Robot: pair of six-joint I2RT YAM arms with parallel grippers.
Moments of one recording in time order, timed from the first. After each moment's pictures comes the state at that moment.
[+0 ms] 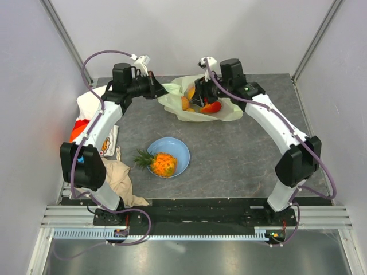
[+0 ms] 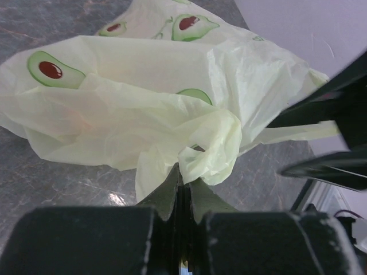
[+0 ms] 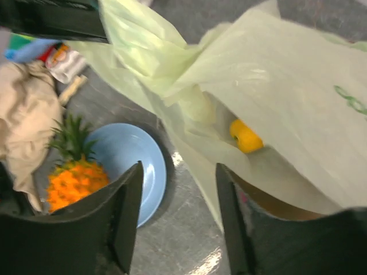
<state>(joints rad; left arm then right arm) -0.19 1.66 1.47 -0.21 0.64 -0.35 0.46 1.73 1.72 -0.51 -0.47 0.03</state>
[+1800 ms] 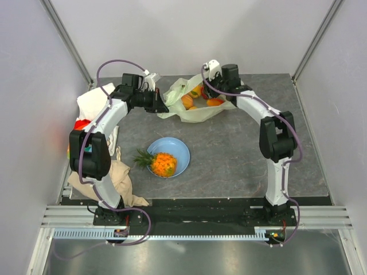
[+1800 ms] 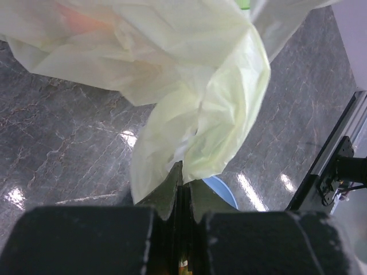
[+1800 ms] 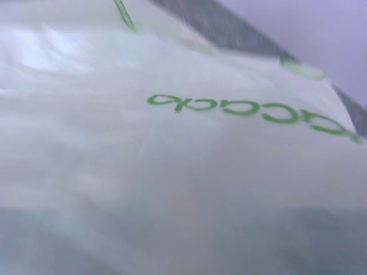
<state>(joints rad) -0.18 1.79 1.46 -0.47 0.73 -0.05 0.33 2.16 1.74 -0.12 -0.27 -0.26</state>
